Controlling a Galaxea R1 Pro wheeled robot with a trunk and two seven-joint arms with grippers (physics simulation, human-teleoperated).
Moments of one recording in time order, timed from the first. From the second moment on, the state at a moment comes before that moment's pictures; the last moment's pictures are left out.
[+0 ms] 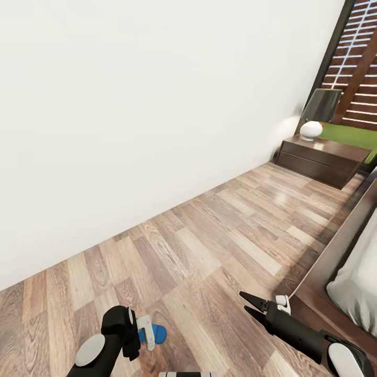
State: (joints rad) left arm -0.34 -0.10 -0.06 -1.12 -1.42 0.47 -1.01; right arm -0.04 -0.13 -0.20 -1.52 -0.99 0.97 0.49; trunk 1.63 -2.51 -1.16
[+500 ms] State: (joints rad) left arm -0.34 -0.10 -0.06 -1.12 -1.42 0.47 -1.01; right arm -0.04 -0.13 -0.20 -1.52 -0.99 0.97 0.49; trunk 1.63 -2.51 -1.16
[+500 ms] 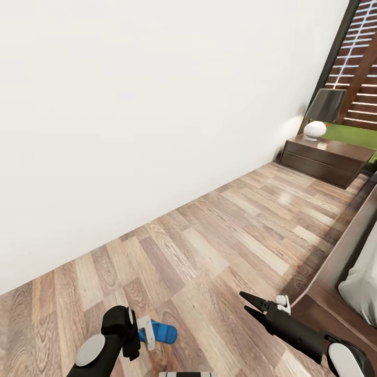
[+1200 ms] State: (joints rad) left arm -0.34 -0.10 -0.06 -1.12 -1.42 0.47 -1.01; right arm -0.04 -0.19 -0.22 -1.52 -1.07 0.97 0.49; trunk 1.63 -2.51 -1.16
